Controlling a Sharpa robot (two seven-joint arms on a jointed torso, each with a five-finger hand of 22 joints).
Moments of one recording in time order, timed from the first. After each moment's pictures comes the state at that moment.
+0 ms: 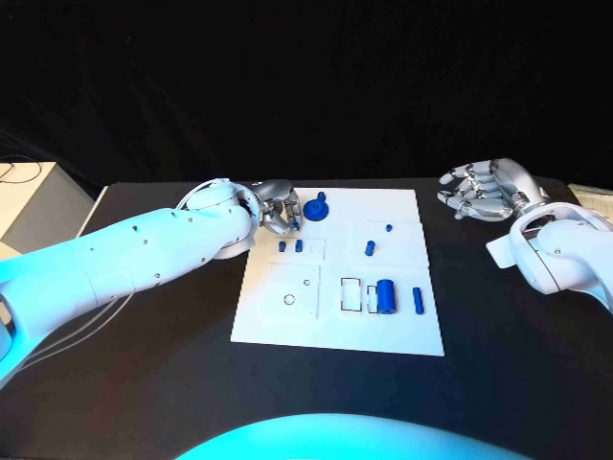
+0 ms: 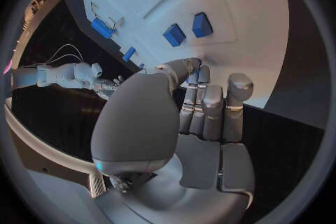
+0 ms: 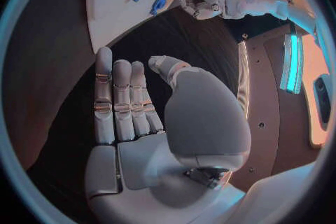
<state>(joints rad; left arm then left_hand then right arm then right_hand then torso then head) 1.05 -0.67 0.18 1.24 -1.45 -0.09 -0.20 1.48 -0.19 0.60 0.04 0.25 0.95 0.15 0.40 0.24 0.99 0.09 0.55 0.10 1.24 0.02 1.41 0.87 0.14 1.14 0.13 1.21 1.10 1.25 -0.83 -0.14 1.34 -0.76 -0.56 0.17 1.29 -0.26 0.49 0.16 0.42 0.90 0.15 0.15 0.67 1.09 0.08 0.71 0.68 1.18 0.00 0.80 0.87 0.17 1.15 0.11 0.43 0.77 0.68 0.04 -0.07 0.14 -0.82</state>
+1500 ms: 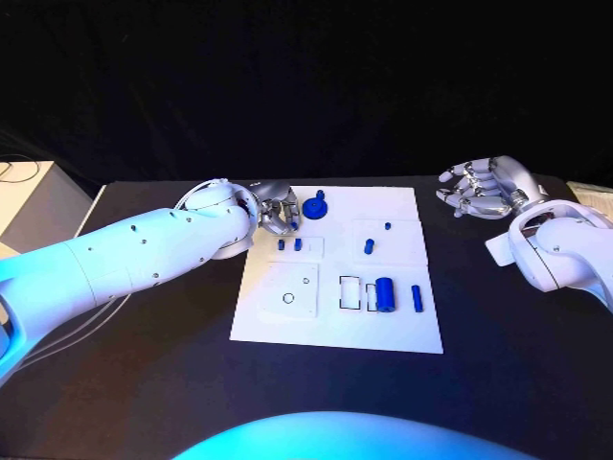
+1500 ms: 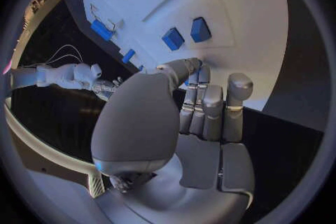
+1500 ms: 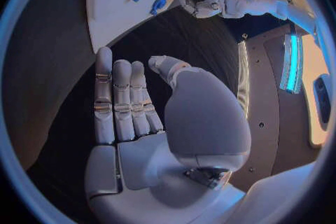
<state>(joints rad) 1.05 -0.67 0.17 1.24 -1.44 -0.09 -0.20 1.48 -0.19 0.60 0.03 0.25 0.95 0.16 0.39 0.24 0.99 0.09 0.54 0.10 1.24 0.02 1.41 0.86 0.14 1.13 0.12 1.20 1.09 1.25 -0.83 -0.14 1.34 -0.76 -0.56 0.17 1.29 -0.26 0.49 0.16 0.42 0.90 0.15 0.15 0.67 1.09 0.08 0.71 0.68 1.18 0.00 0.80 0.87 0.17 1.15 0.11 0.43 0.77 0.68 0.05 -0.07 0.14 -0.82</state>
